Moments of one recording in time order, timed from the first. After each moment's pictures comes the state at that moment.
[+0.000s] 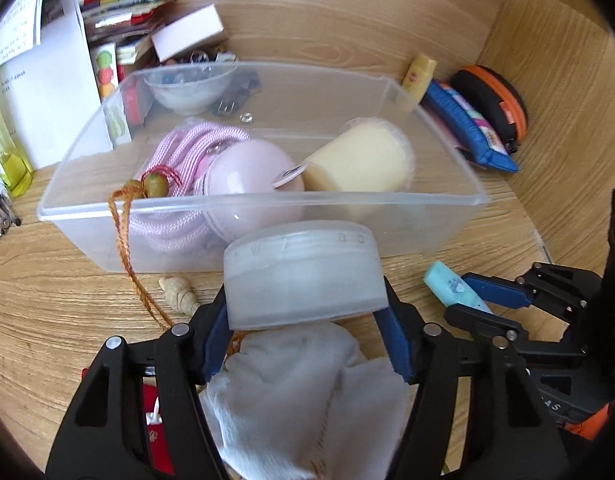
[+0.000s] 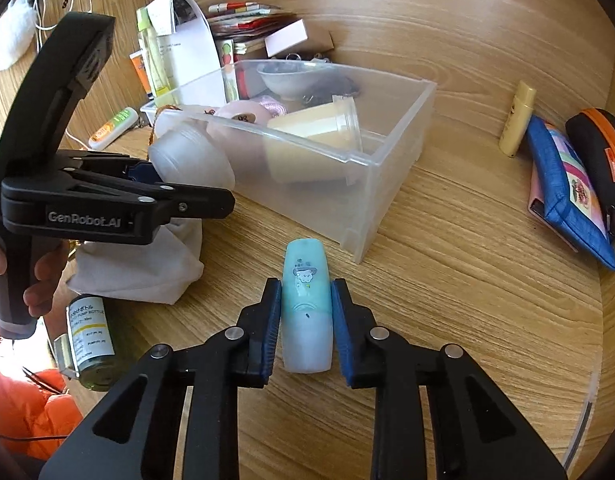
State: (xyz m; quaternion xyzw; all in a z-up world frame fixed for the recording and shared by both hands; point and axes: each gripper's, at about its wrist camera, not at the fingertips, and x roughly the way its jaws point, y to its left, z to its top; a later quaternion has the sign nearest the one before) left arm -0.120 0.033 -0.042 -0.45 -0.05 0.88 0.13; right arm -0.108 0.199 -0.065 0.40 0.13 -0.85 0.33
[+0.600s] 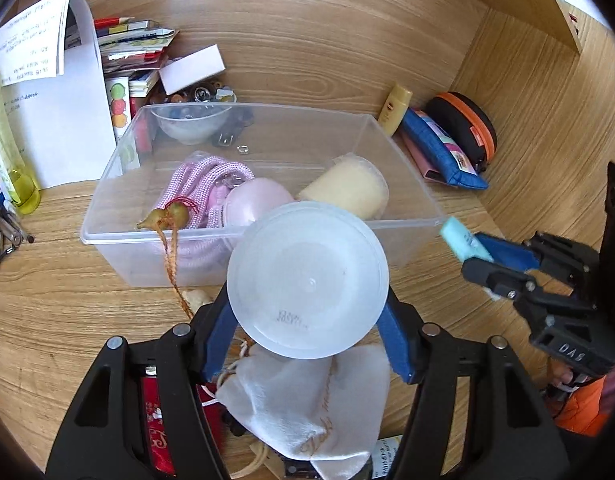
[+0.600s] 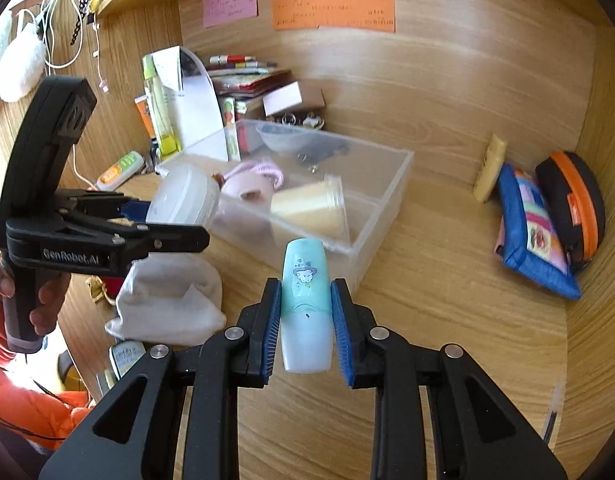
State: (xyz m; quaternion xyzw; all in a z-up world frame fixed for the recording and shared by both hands) left arm -0.109 0.018 -0.013 -0.42 -0.06 0.89 0.16; right arm -0.100 0.201 -0.009 0.35 0.11 -0.88 0.32
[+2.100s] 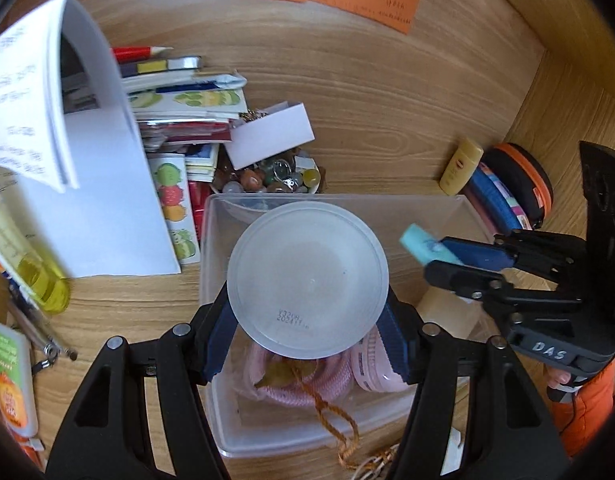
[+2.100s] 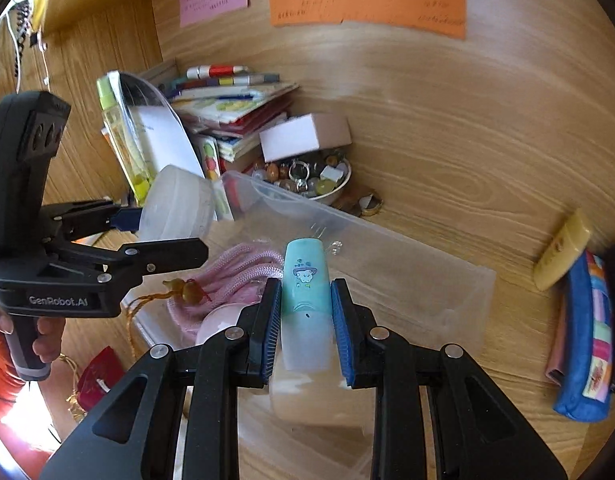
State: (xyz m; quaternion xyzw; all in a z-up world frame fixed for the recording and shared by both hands) left arm -0.205 -0.045 0.001 -0.41 -0.04 0.90 0.13; right arm -0.215 0.093 -0.004 0.37 0.11 -0.86 0.33
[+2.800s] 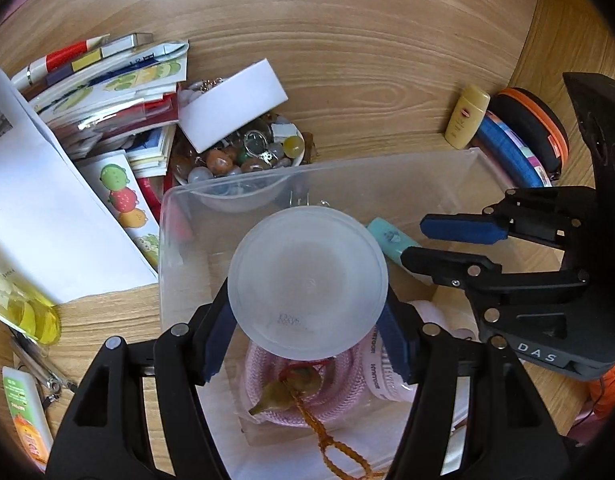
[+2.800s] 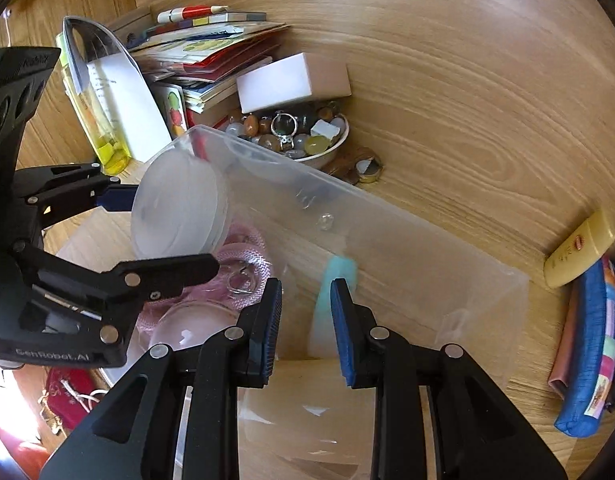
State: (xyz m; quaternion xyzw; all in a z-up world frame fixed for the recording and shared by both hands) left arm -0.228 -0.022 -0.018 -0.45 0.03 0.88 0.15; right arm -0.239 0.074 -0.032 0.43 0.16 -0.84 0.30
